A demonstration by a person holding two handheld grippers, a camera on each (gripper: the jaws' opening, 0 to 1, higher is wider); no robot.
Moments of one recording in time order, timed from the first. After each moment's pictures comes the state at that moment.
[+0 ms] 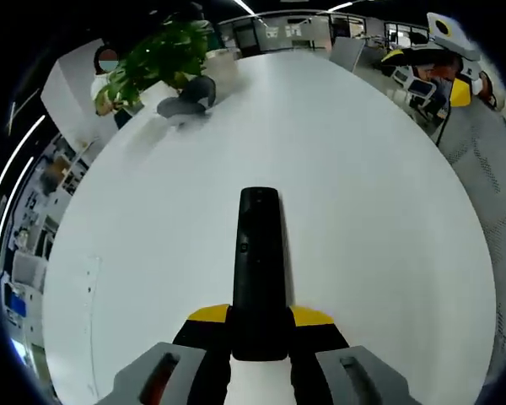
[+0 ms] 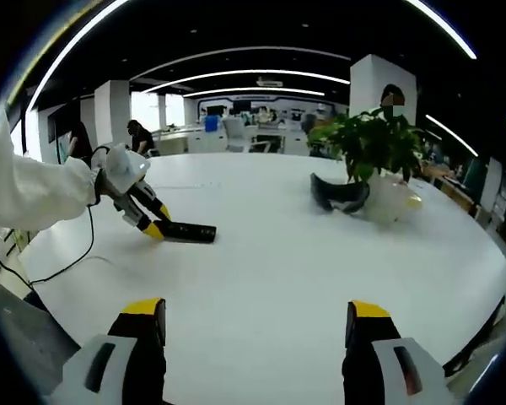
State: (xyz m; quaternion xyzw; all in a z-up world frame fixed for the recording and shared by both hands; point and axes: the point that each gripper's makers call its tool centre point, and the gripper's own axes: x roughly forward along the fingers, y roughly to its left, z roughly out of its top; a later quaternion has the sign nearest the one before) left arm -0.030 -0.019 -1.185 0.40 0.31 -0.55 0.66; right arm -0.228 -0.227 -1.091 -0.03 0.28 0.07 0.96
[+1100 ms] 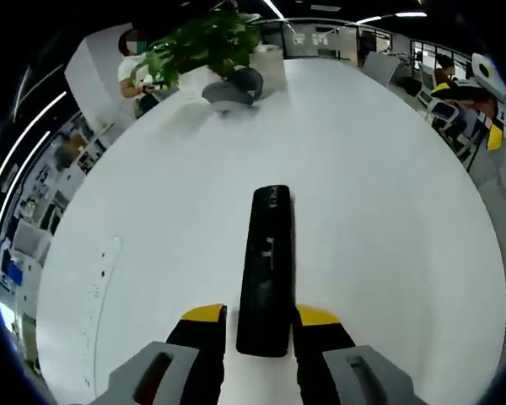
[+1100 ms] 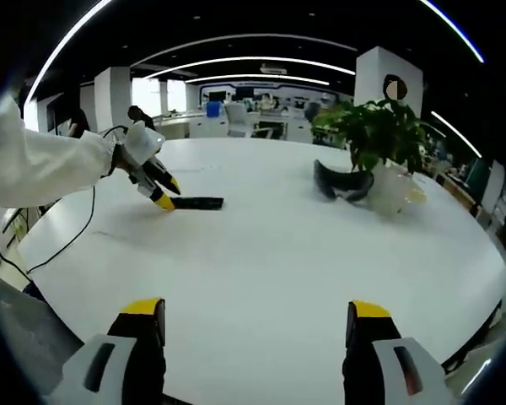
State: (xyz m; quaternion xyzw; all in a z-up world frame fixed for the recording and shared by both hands) left arm 0.023 -0.010 -1.178 0.35 0.32 -0.50 0.73; right arm -0.231 -0.226 -1.102 -0.04 0.32 0.08 0.94
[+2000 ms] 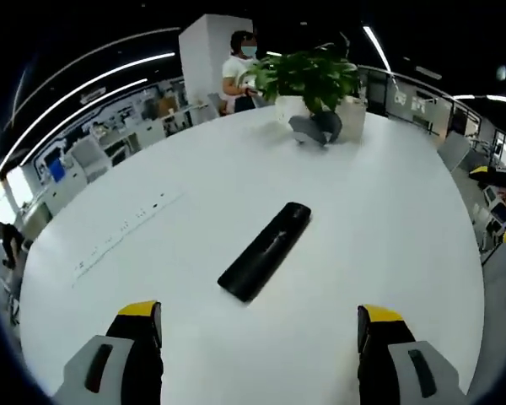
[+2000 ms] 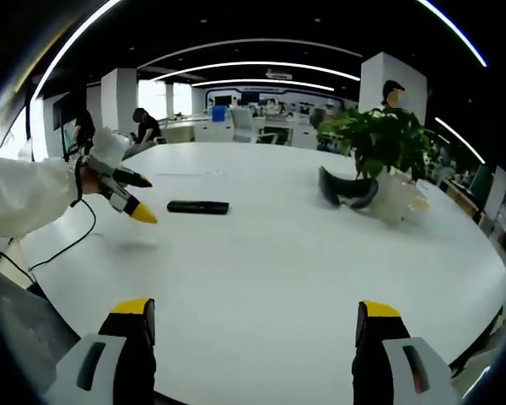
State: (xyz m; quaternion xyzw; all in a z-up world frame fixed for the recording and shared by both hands) left arm -0.043 0.024 -1.139 0.16 0.31 -0.36 0.86; right arm -0.231 -0.220 -1.098 -0.05 0.30 0.09 0.95
